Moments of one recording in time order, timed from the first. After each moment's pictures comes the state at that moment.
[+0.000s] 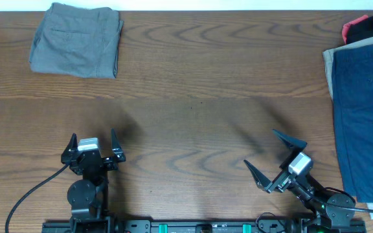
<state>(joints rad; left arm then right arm) 0.05 0.01 0.03 -0.12 -0.09 0.01 -0.02 0.01 0.01 0.23 -0.83 0.09</state>
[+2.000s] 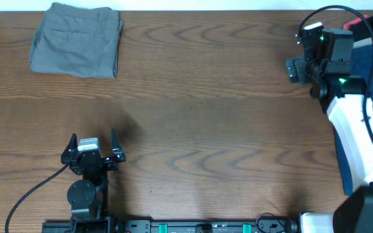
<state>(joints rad) 0.05 0.01 0.03 -0.12 -0.09 0.01 -0.01 1.56 1.24 -0.41 0.20 -0.36</state>
